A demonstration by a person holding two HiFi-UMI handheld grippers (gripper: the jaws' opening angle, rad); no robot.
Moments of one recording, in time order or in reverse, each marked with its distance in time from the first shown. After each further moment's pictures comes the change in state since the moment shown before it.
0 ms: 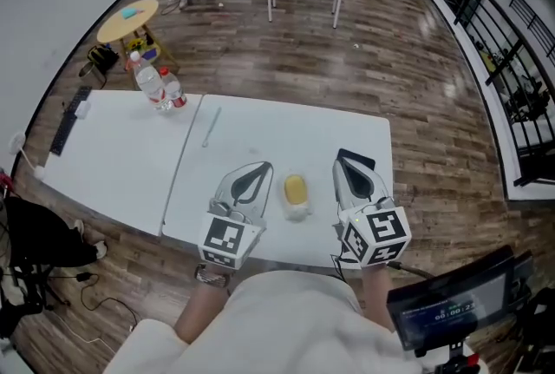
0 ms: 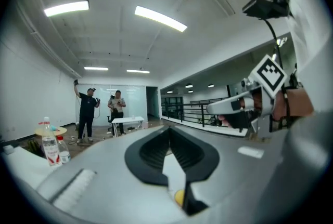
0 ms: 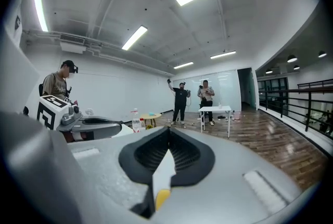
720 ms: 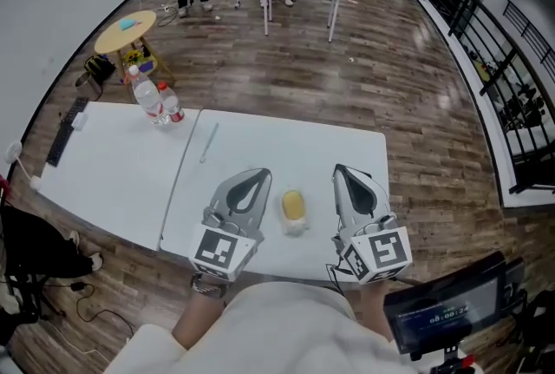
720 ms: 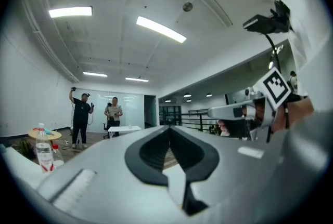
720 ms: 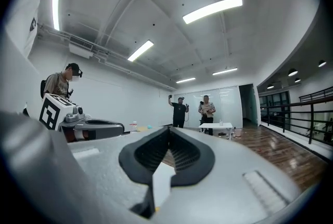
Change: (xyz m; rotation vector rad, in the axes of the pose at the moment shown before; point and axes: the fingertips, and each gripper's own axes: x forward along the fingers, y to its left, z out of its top) left arm -0.002 0.010 0.039 -0.004 -0.117 -0.022; right arm -0.009 0.009 0.043 -0.078 -0.179 -0.002
